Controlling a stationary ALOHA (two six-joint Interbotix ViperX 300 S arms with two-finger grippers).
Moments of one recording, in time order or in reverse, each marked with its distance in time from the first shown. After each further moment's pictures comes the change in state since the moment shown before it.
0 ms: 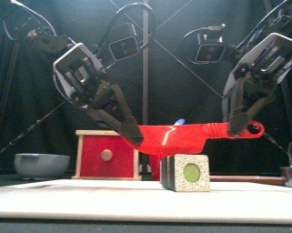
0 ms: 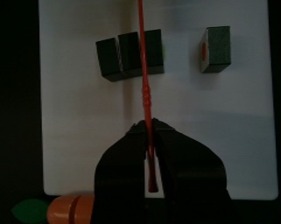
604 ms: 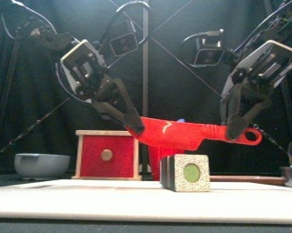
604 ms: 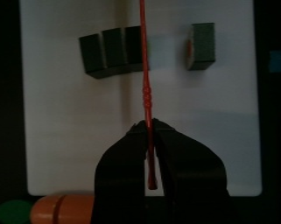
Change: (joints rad) left arm 0.028 -0.046 0.002 0.032 0.003 0.005; right arm -0.023 0.002 0.002 -0.023 0.002 0.000
